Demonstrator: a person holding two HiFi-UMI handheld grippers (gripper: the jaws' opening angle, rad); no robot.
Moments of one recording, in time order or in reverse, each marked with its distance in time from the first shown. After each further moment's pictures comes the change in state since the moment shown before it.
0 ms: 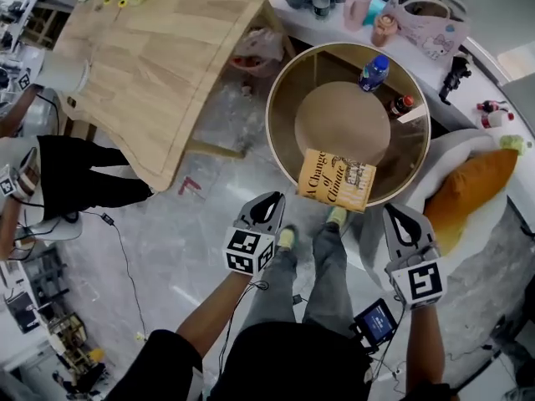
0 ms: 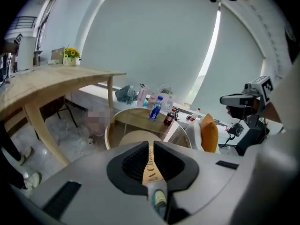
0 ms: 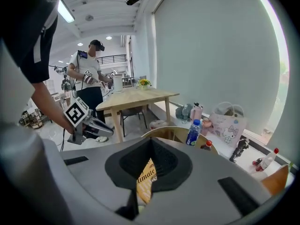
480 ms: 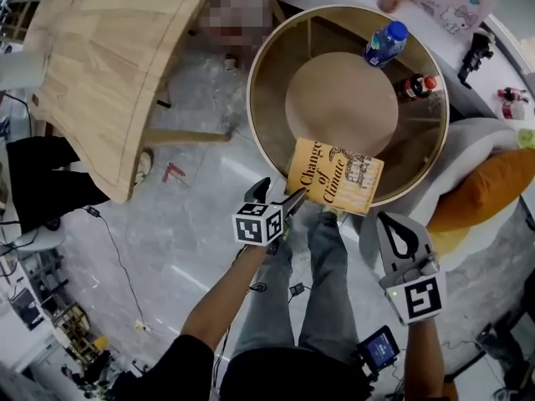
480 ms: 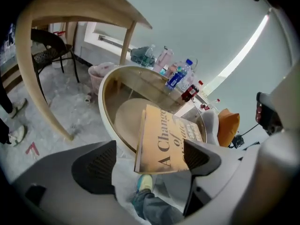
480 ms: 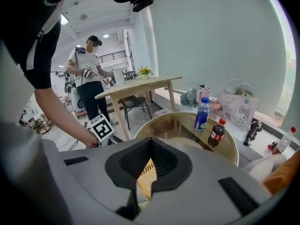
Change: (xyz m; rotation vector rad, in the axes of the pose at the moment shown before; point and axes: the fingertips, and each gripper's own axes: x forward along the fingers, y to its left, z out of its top) left arm 0.142 0.035 -0.134 -0.301 0.259 -0.007; right arm 0.062 -0.001 -0.079 0.079 0.070 0.072
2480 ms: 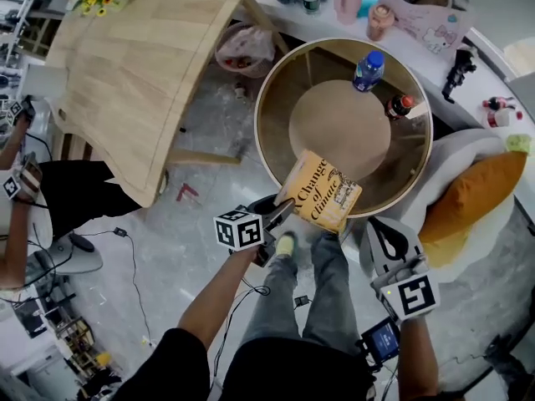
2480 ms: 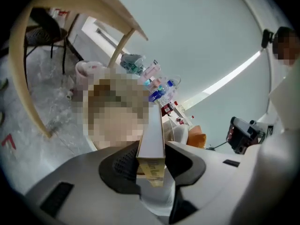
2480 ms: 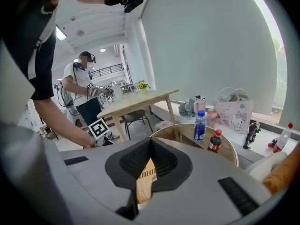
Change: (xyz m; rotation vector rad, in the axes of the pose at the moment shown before) left arm -0.067 -0.052 0.043 -0.108 -0.045 -0.291; right arm -0.041 0.009 0.036 0.076 -0.084 0.033
